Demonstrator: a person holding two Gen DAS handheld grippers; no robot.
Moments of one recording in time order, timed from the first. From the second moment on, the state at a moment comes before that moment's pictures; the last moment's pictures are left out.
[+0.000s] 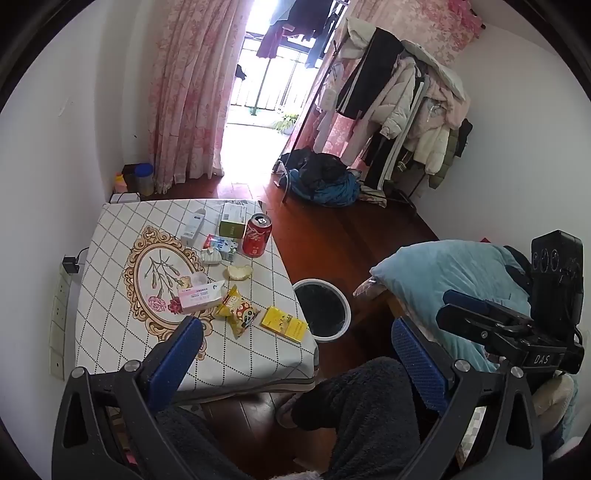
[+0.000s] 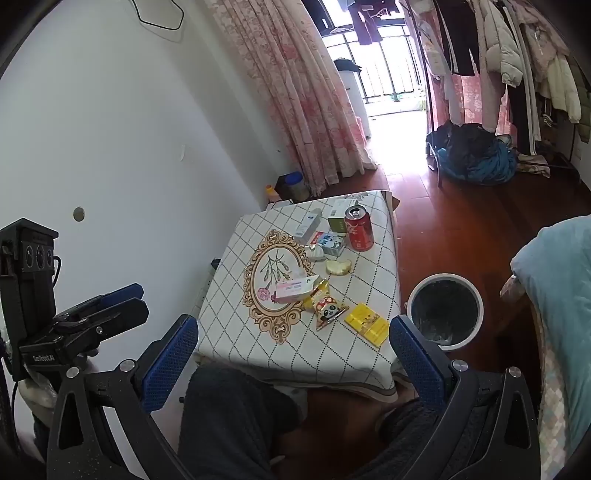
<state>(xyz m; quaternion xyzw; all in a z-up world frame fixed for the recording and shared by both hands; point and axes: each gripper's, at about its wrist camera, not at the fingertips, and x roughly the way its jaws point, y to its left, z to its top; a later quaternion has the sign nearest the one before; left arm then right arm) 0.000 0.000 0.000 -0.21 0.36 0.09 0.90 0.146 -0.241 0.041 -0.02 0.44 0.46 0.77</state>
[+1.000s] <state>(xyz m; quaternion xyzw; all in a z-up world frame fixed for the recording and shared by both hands) -0.010 0.007 0.004 -0.22 0.36 0.09 0.90 0.141 -0.227 0.035 -0.03 0.44 0.46 0.77</state>
